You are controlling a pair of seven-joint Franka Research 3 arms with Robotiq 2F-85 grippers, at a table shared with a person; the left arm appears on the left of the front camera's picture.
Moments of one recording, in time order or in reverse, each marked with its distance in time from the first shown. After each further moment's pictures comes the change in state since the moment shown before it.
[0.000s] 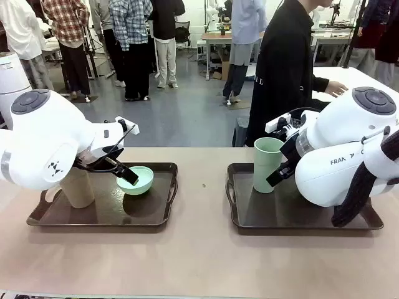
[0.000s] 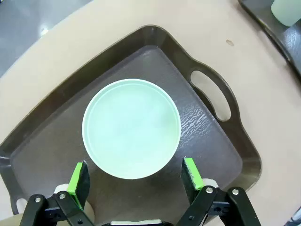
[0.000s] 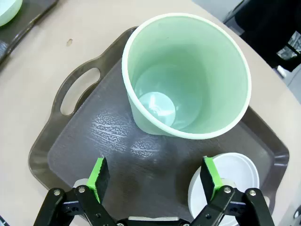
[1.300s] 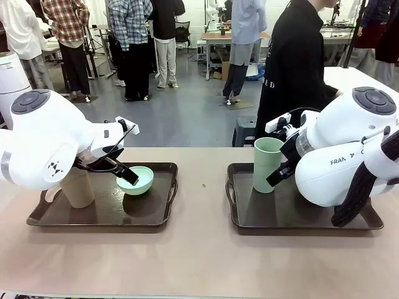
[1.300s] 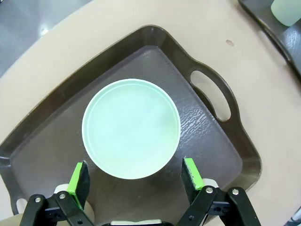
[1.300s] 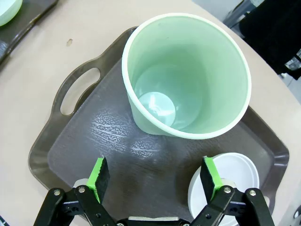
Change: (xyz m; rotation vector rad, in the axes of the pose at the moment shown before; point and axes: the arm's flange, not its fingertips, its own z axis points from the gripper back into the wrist) left arm 0.000 0.000 0.000 0.000 0.000 -0.001; right arm 0.000 0.000 0.000 0.000 0.000 0.000
